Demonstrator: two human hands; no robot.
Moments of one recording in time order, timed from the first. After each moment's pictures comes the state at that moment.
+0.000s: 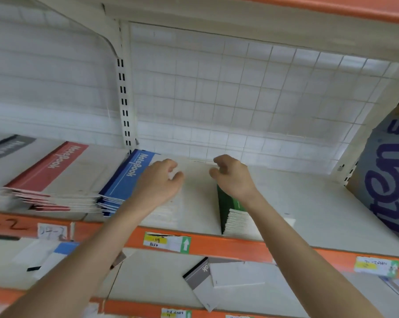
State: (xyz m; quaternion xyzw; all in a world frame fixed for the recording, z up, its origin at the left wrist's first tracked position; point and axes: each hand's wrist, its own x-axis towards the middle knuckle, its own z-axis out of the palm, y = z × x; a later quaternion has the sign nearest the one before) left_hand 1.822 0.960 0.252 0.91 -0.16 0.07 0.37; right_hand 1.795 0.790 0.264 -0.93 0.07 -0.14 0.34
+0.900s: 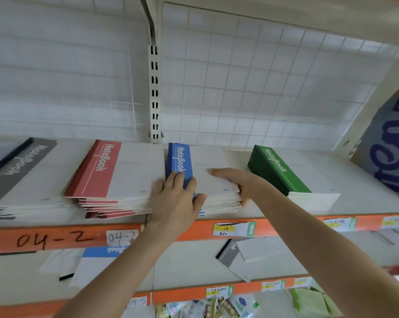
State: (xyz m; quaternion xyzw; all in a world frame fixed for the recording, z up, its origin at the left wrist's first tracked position) left_hand 1.856 1.070 0.188 0.93 -0.31 0.14 0.09; right_hand 1.840 0.899 0.238 -0.74 0.35 0.14 0.55
